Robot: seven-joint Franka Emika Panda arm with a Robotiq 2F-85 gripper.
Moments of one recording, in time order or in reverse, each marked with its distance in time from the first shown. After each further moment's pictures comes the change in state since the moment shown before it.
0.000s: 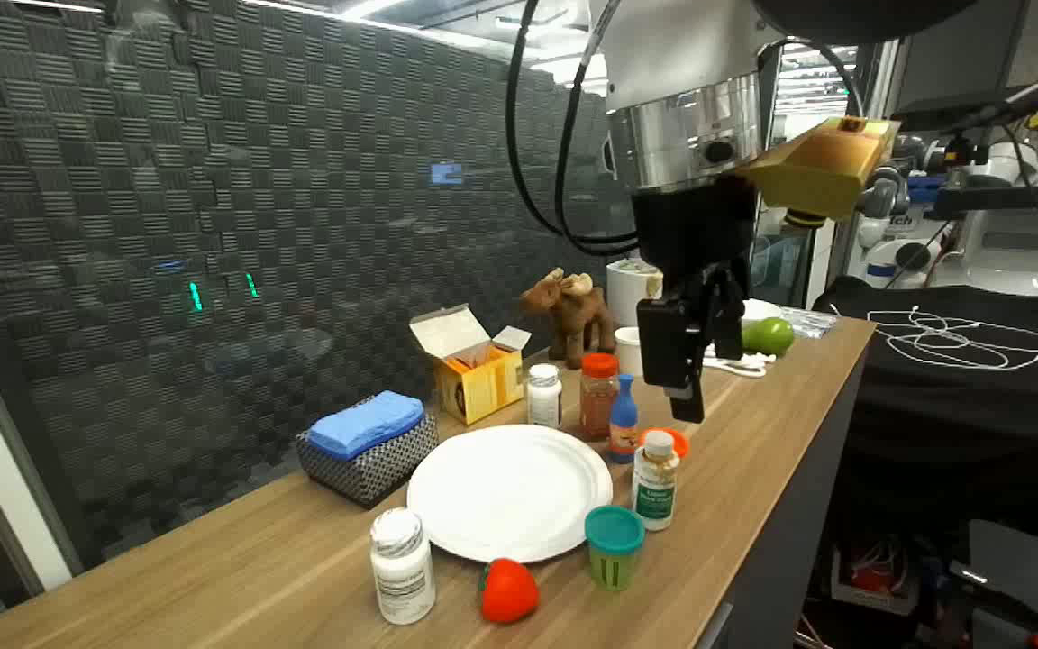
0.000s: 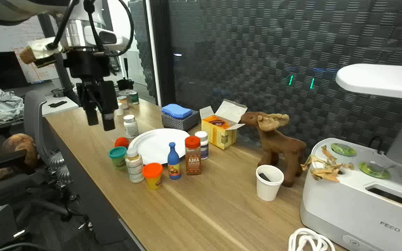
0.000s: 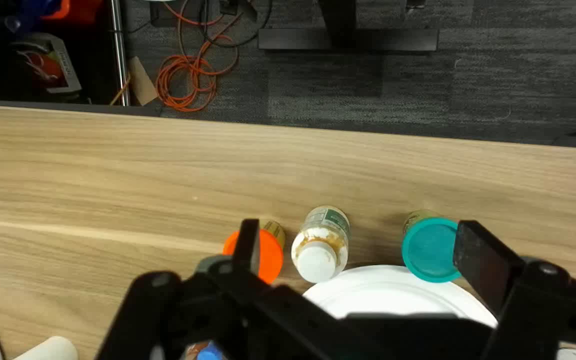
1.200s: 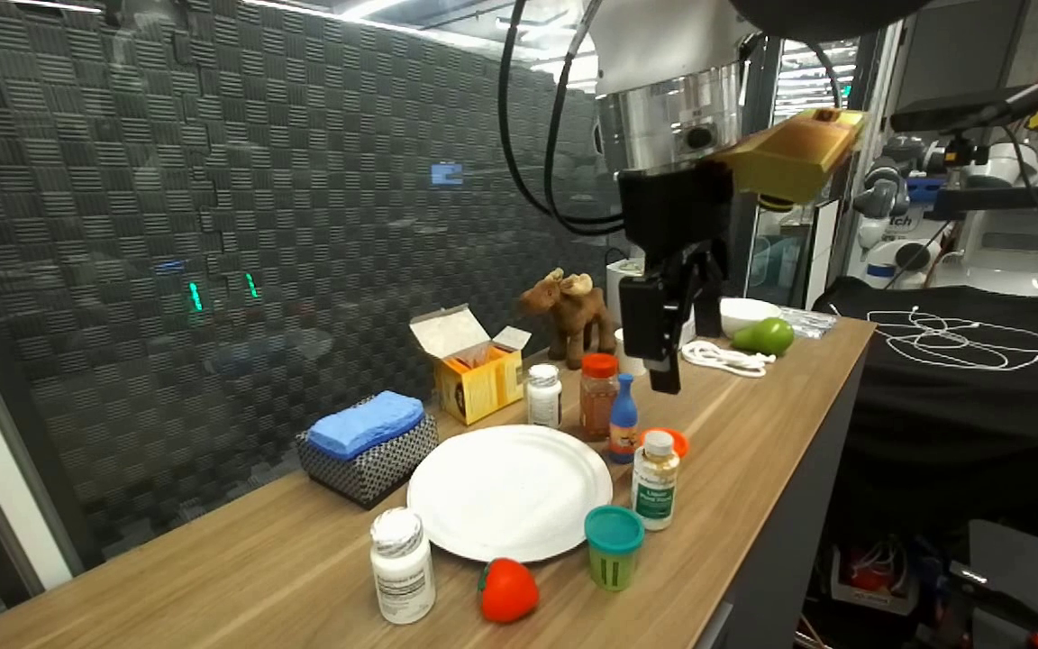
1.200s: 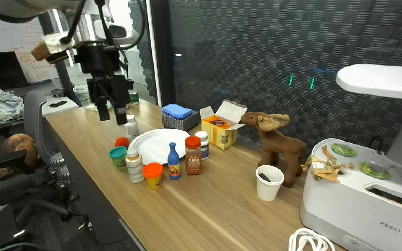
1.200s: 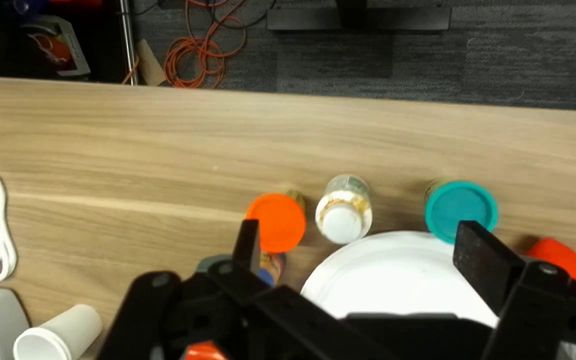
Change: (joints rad) arm 0.007 0.025 -0.042 0.046 -0.048 0.018 -0.003
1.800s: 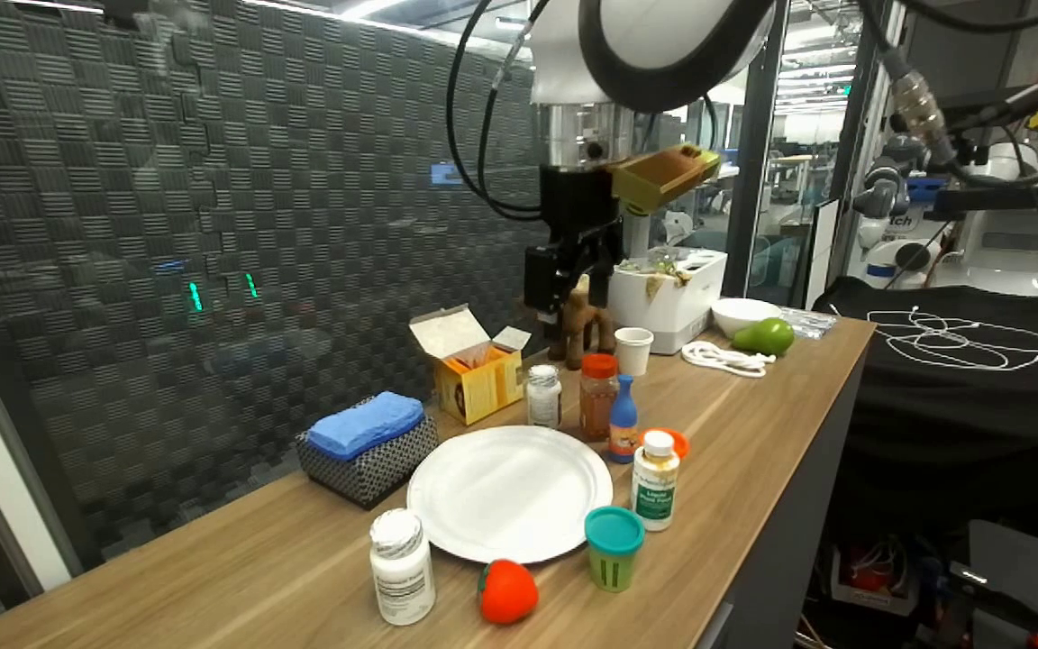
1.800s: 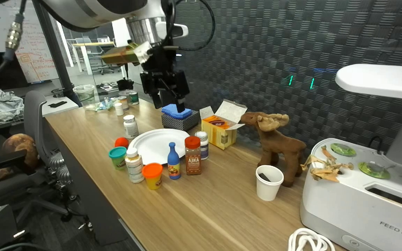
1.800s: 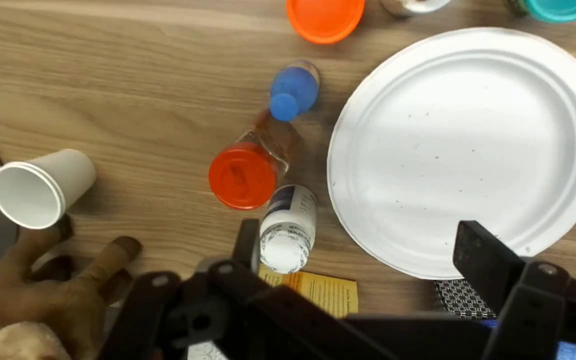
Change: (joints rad) arm -0.010 0.253 -0.116 0.244 -0.023 0.221 -0.135
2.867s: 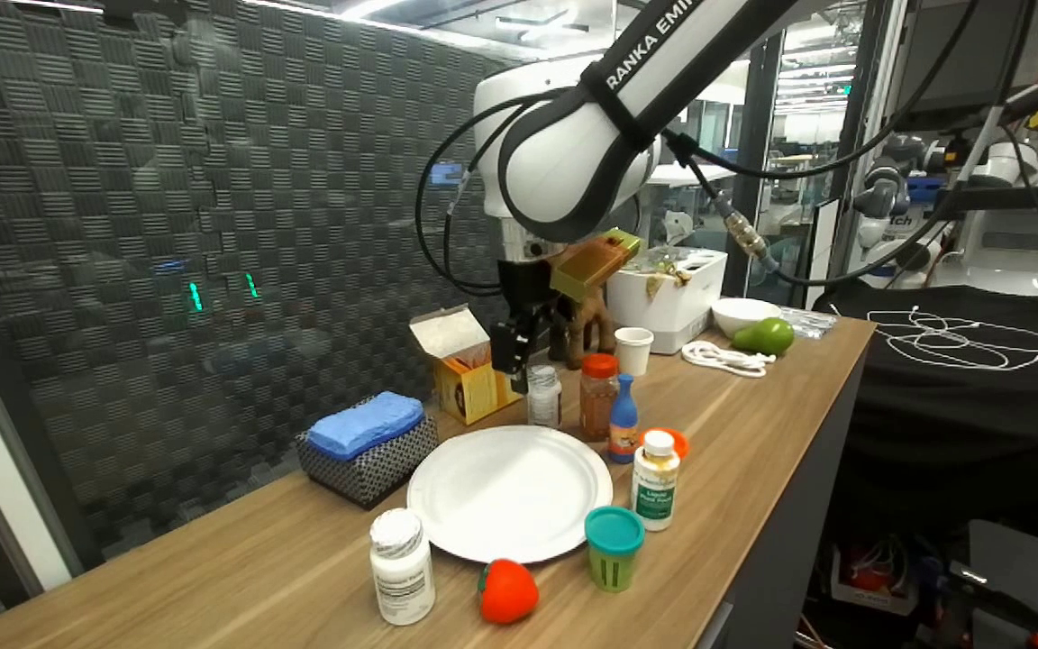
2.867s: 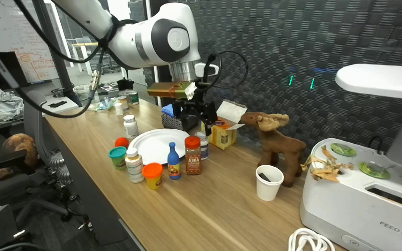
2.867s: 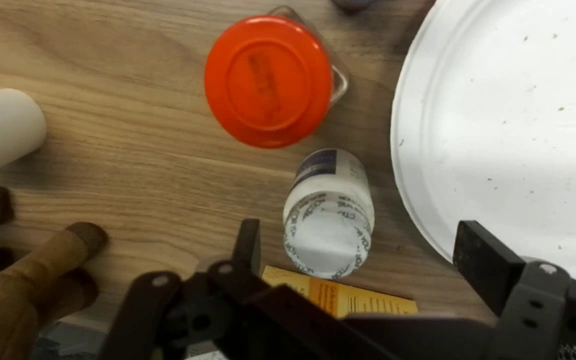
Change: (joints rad) arm 0.023 0.357 -0.074 0.283 -0.020 0.023 -0.062
